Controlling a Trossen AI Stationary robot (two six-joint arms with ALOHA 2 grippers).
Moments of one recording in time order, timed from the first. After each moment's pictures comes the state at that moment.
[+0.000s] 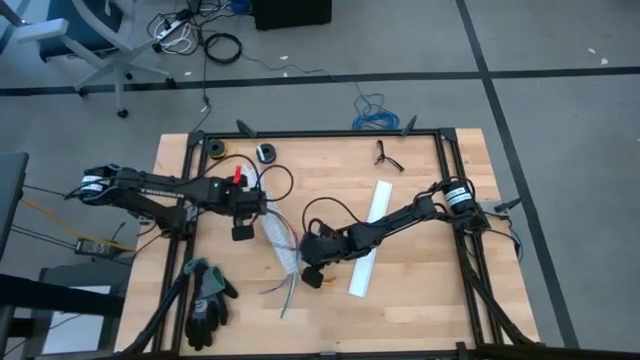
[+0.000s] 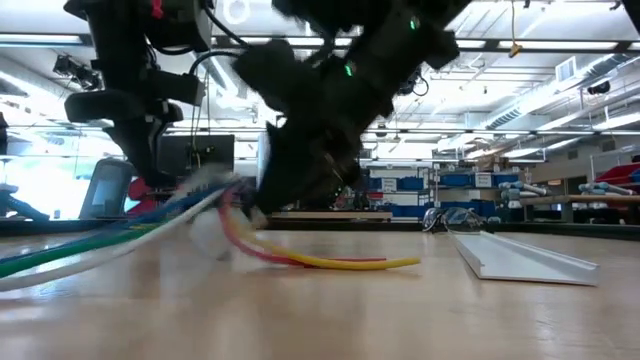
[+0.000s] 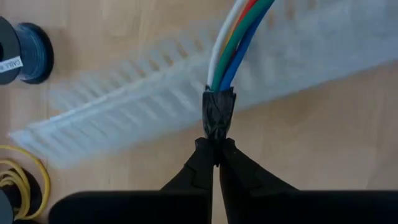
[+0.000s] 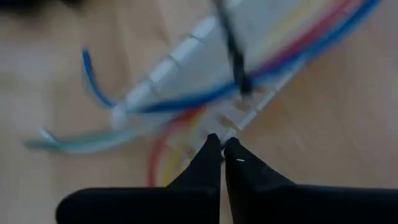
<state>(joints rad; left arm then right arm) 0.02 1.25 0.81 -0.93 -0.28 -0.10 0.26 2.11 1.40 -0.21 0.13 0.58</state>
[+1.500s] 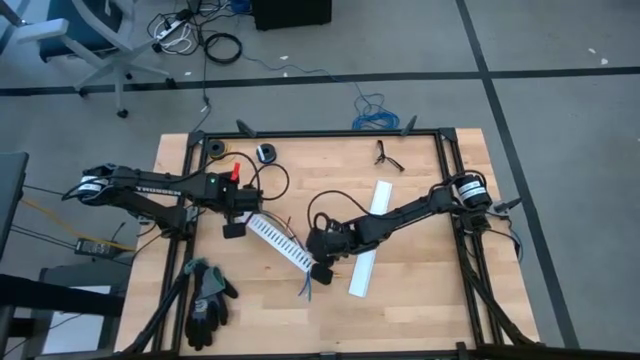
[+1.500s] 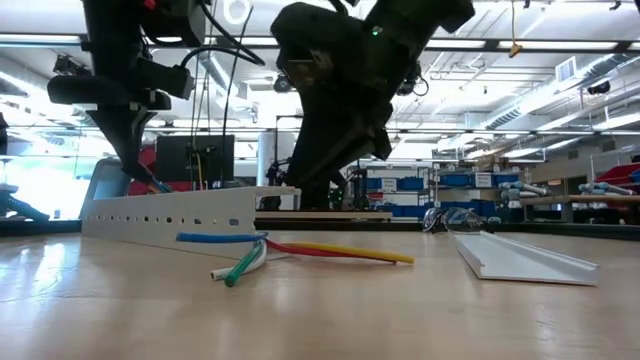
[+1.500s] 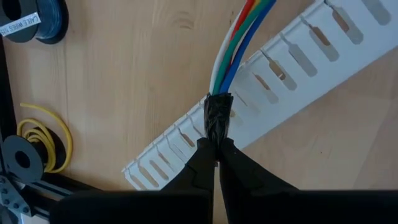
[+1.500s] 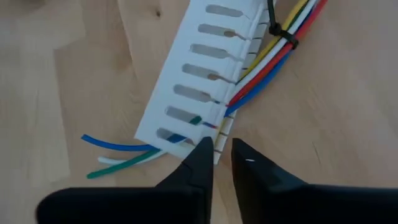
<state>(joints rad) 0.02 1.23 0.88 -1.14 -0.29 -0.14 0.24 1.98 1.40 -0.34 0.10 0.57</state>
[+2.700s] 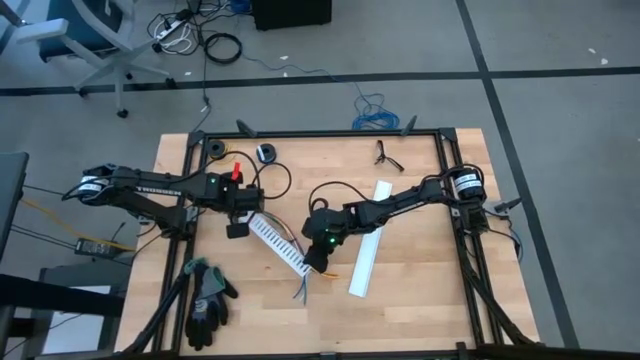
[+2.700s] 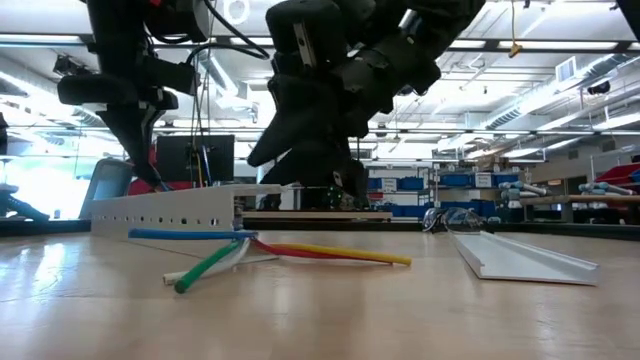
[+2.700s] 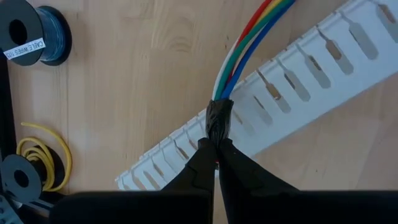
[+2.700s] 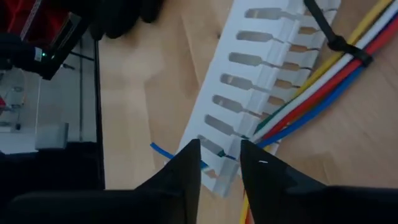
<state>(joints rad) 0.02 1.23 0.88 -1.08 -0.29 -0.11 0.11 1.99 1.27 0.03 -0.34 0.73</state>
